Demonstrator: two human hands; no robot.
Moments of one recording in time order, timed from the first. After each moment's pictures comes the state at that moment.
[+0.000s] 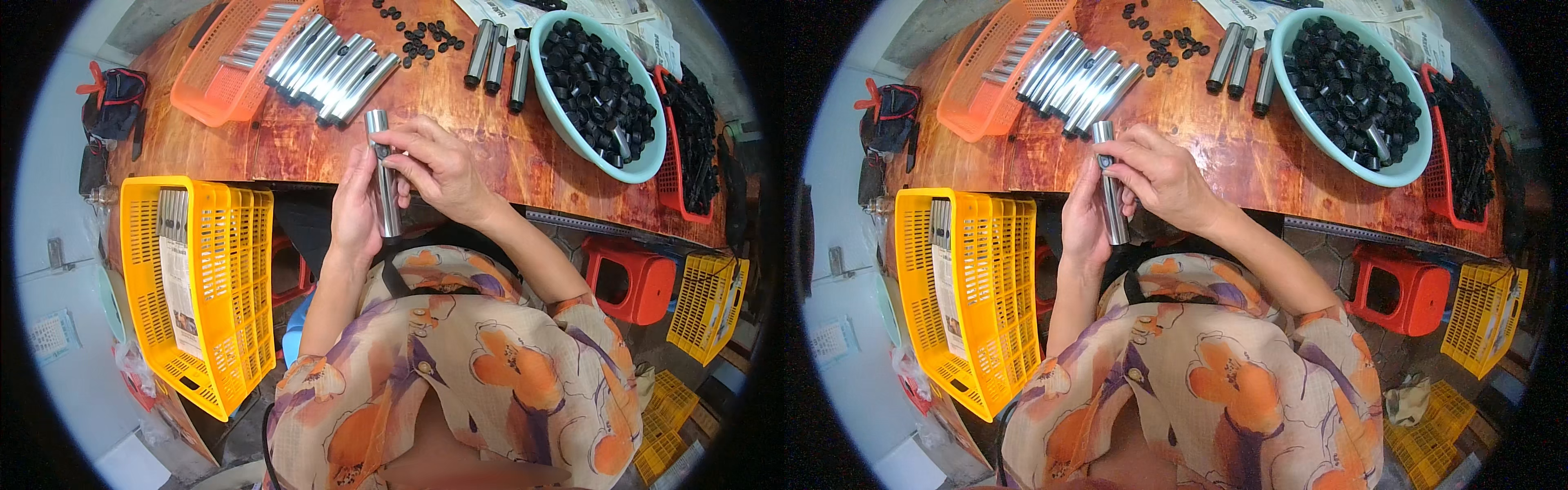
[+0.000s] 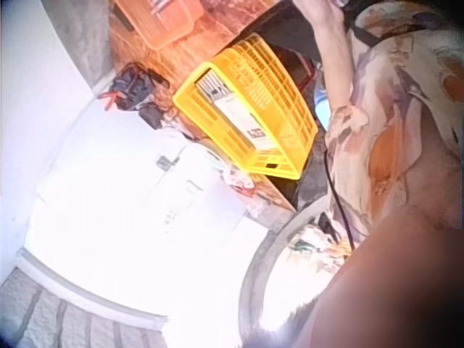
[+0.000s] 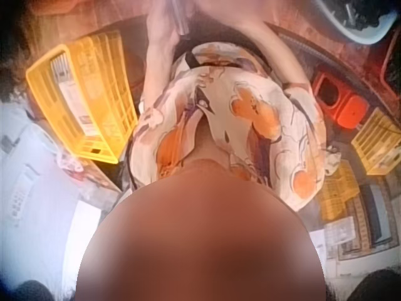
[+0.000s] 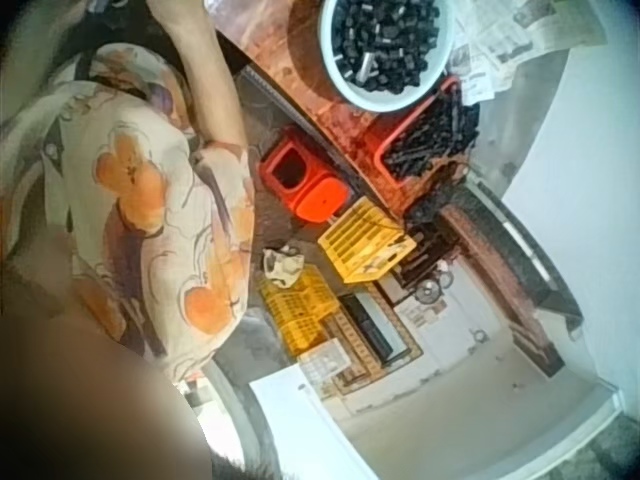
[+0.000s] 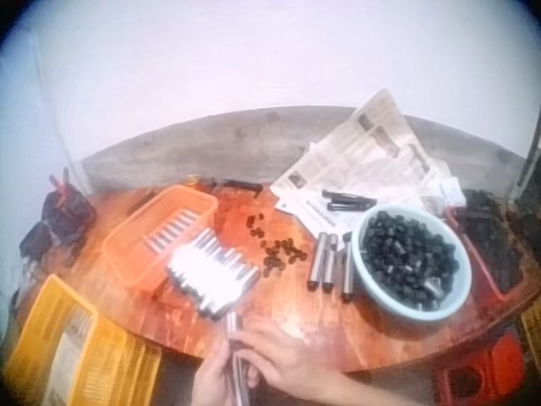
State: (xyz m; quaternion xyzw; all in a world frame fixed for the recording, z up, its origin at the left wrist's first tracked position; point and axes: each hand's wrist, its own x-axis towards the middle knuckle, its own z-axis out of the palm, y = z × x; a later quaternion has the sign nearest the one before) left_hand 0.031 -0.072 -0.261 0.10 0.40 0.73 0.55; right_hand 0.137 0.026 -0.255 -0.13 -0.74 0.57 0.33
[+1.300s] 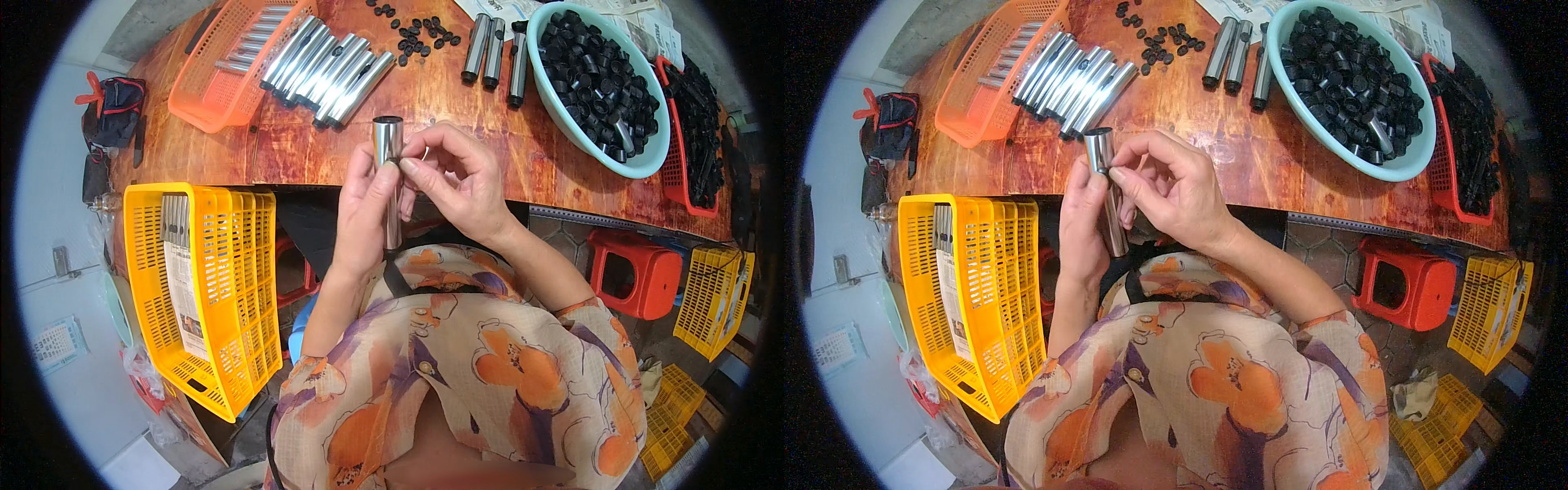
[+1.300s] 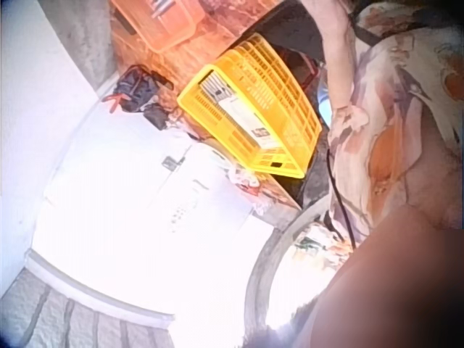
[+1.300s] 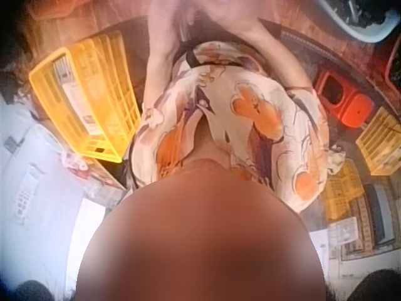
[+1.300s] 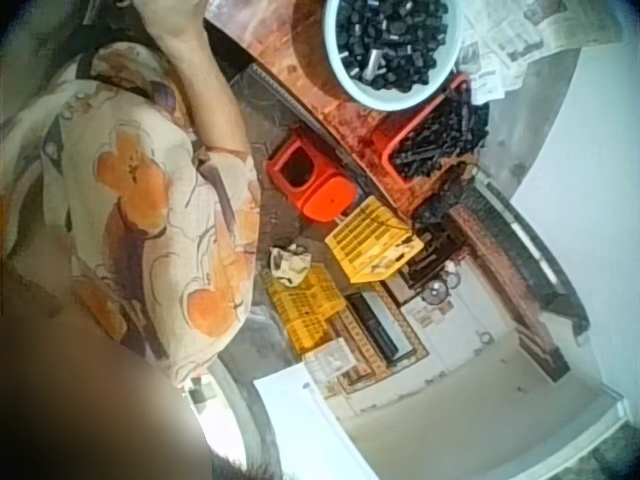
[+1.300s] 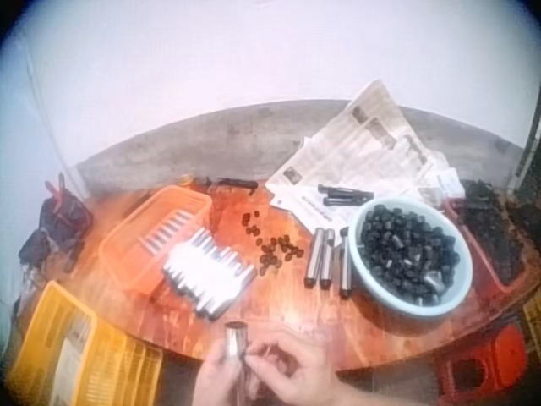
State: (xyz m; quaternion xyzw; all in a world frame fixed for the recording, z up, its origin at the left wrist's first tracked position) left_hand 0.043 -0.074 -0.238 0.27 0.45 0.69 0.50; right_hand 0.151 0.012 -0.237 -0.17 -0.58 0.69 0.40
